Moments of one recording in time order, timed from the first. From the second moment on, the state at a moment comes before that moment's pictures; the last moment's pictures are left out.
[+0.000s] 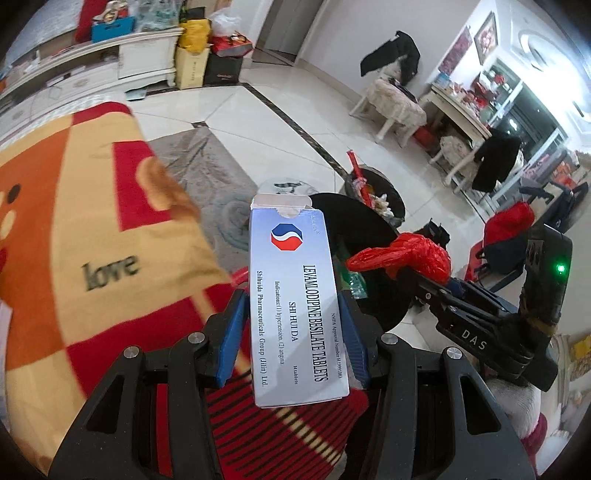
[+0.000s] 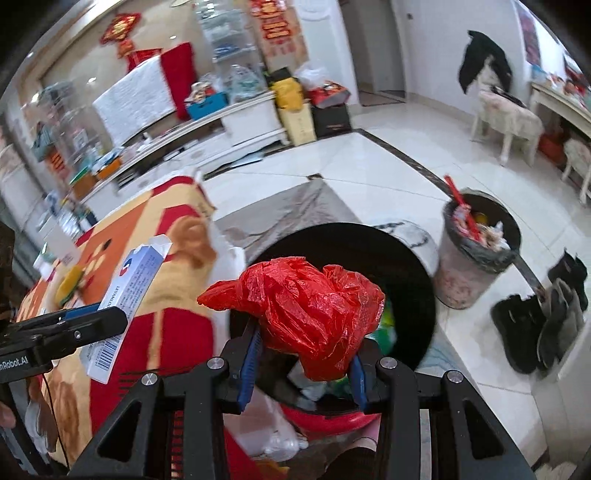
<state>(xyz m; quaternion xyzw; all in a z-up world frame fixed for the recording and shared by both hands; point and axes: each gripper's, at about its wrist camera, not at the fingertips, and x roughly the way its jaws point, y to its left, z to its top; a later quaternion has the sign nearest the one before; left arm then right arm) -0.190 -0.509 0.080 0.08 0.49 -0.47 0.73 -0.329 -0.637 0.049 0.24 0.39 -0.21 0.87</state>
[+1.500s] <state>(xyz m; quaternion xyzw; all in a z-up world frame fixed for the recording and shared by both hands) -0.191 -0.567 0.038 0.07 0.52 -0.49 0.70 -0.338 -0.676 0.015 0.29 0.40 -0.25 0.84</state>
